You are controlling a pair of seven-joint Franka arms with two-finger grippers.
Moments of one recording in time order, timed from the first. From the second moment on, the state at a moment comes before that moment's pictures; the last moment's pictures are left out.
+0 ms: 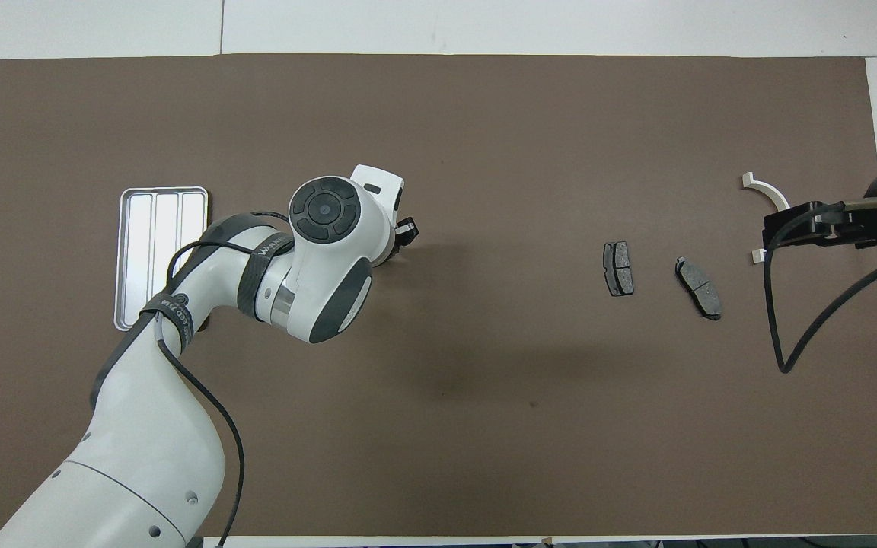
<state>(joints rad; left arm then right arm) -0.53 0.45 -0.04 -1.80 -0.03 2.32 -0.92 0.02 -0.05 0.03 -1.63 -0.02 1.59 0.07</state>
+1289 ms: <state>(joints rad) 0.04 0.12 -0.02 -2.20 -0.02 2.26 0.06 0.43 0.08 0.05 -1.78 0.02 1.90 0.76</state>
